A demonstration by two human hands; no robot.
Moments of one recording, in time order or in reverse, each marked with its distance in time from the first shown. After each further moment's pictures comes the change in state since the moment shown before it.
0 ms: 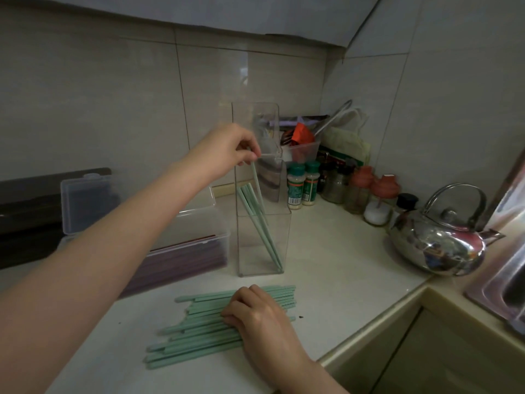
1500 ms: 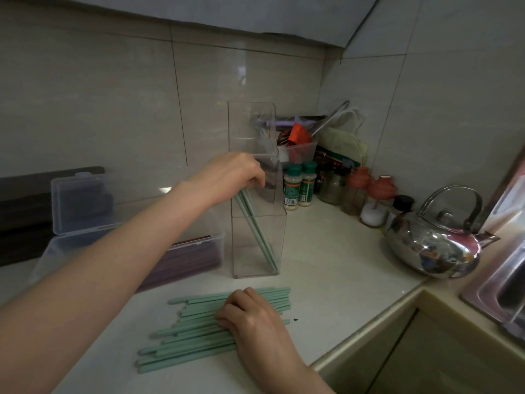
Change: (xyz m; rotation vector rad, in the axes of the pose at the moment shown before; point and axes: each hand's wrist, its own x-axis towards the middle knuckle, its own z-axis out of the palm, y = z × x) left_hand 0.001 -0.025 0.036 0.442 -0.127 0.396; right_hand -0.002 0.002 0.002 -0.009 0.000 -0.022
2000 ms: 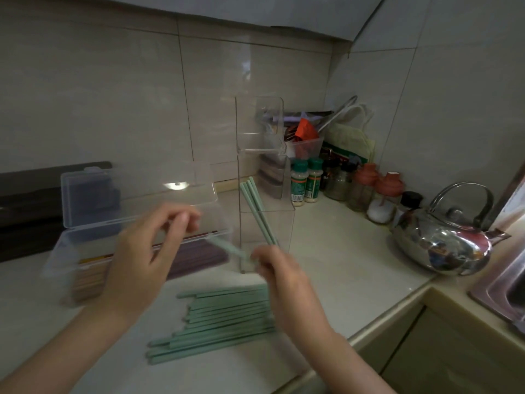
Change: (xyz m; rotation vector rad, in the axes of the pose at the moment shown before) left_hand -0.163 0.071 -0.016 -0.512 0.605 -0.384; right_hand 0.023 0.006 -0.055 0.268 0.065 0.245
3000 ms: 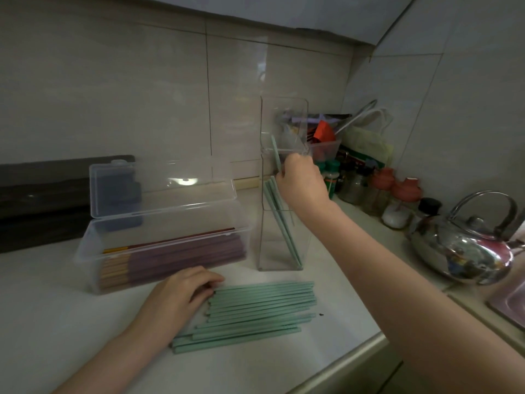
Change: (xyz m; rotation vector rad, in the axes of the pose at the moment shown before) left_hand -0.074 -0.089 0.027 0.212 -0.397 -0.159; right_hand 0.151 -0.035 -0.032 -0.485 0.033 0.243
